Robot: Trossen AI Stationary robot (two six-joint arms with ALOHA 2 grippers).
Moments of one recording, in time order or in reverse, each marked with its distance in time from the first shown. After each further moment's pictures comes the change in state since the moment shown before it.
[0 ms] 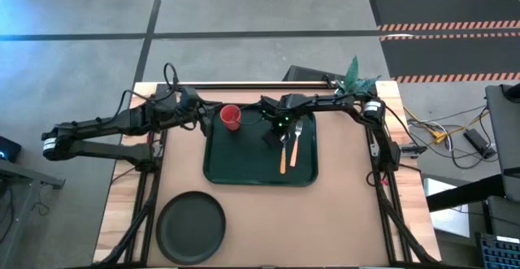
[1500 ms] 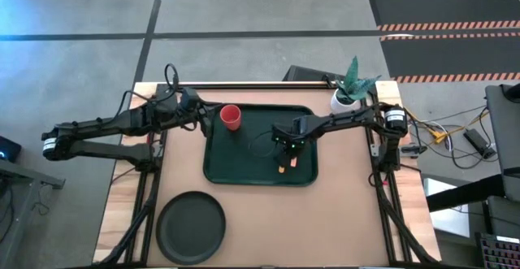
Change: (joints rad) left arm 0.000 0.000 -0.011 0.001 0.000 0.000; right arm 0.213 -0.225 -0.305 0.056 0.055 0.348
